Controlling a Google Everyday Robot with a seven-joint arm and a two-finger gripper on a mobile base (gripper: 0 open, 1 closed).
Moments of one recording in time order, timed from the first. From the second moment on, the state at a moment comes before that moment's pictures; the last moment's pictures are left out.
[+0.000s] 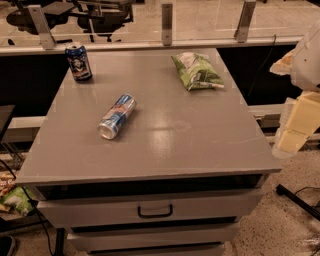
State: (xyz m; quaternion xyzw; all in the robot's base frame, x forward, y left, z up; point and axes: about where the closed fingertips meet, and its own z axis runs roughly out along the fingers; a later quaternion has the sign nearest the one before) arm 0.438 -0.216 0.977 -0.60 0.78 -0.04 0.16
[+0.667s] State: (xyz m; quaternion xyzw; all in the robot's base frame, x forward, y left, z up) arm 0.455 -0.197 0.973 -0.62 0.76 -0.03 0.17
